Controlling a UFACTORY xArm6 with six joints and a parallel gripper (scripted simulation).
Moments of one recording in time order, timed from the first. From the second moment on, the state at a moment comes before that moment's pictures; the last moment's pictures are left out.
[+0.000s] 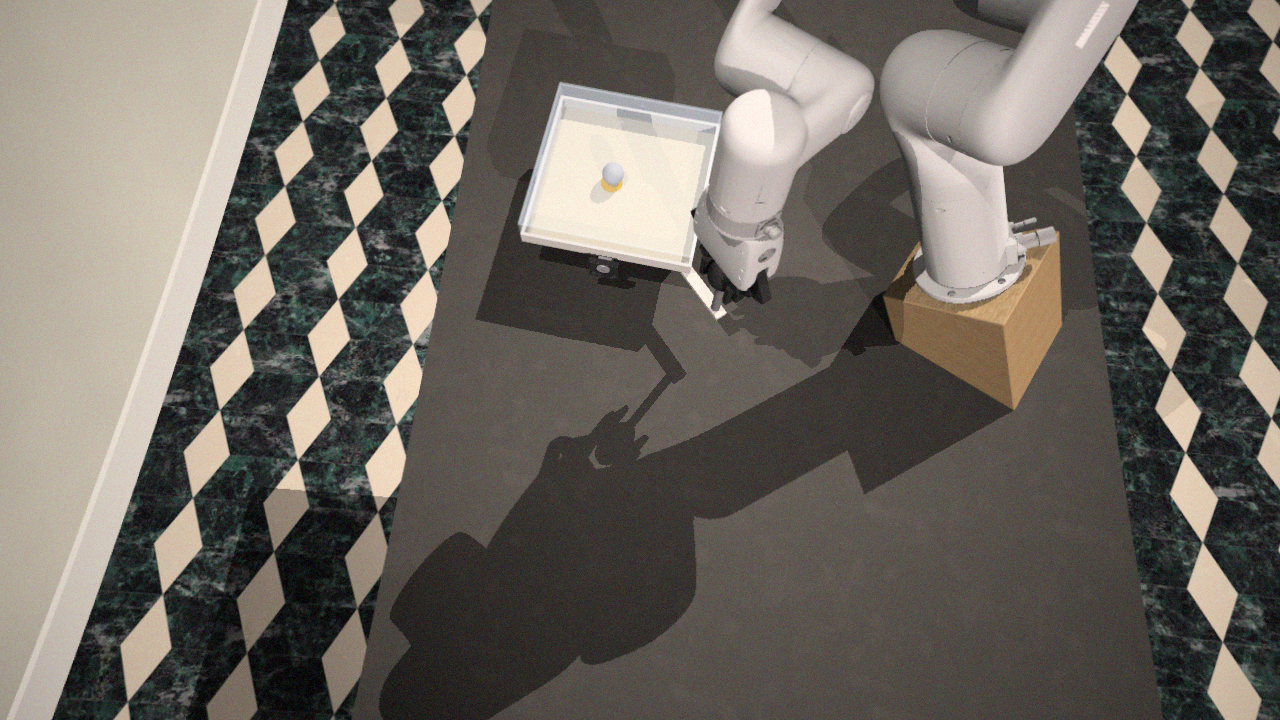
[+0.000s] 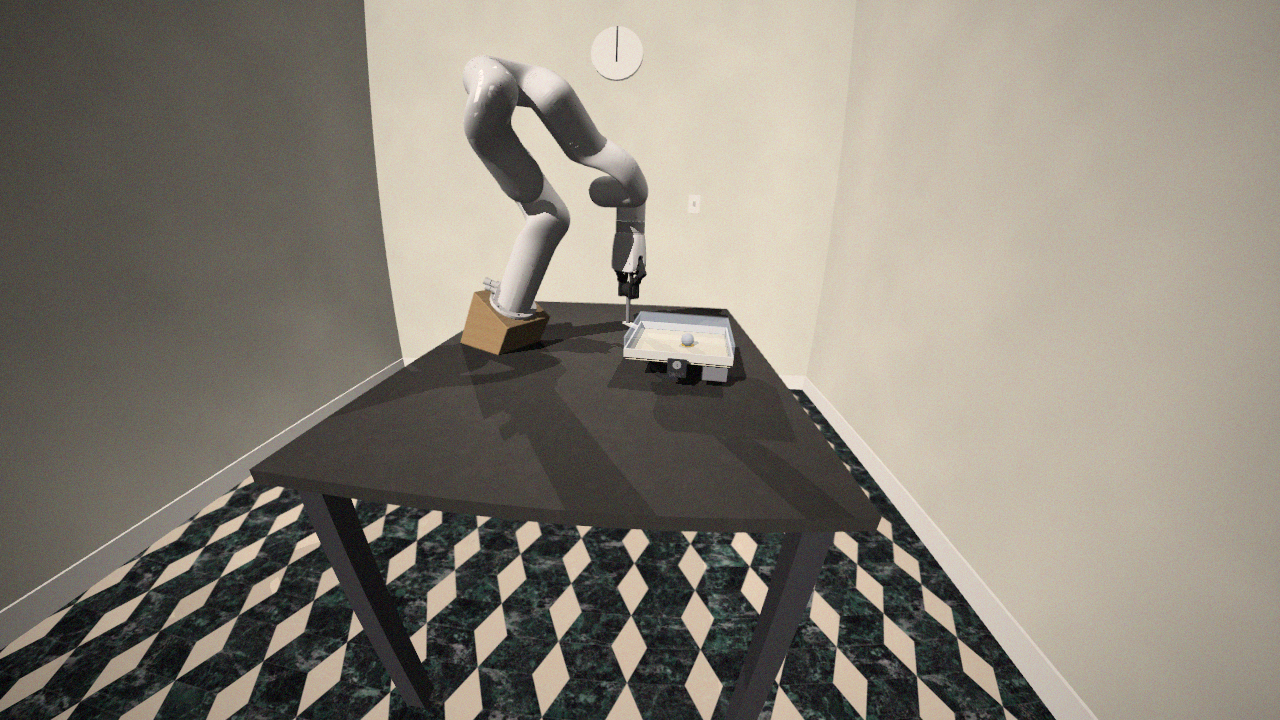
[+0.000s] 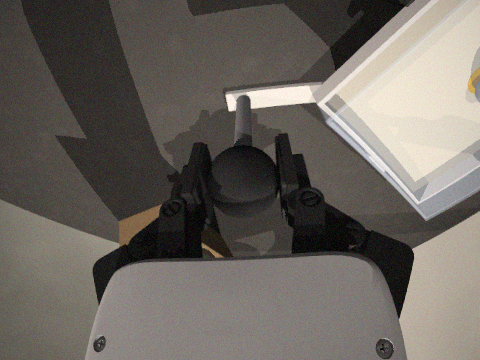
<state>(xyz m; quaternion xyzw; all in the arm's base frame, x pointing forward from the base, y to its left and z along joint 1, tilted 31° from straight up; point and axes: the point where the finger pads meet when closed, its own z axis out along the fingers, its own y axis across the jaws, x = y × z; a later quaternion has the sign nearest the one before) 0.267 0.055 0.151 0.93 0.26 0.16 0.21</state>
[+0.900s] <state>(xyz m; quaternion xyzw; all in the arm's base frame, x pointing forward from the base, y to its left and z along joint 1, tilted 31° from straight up) 0.267 0.055 0.151 0.93 0.26 0.16 0.21</state>
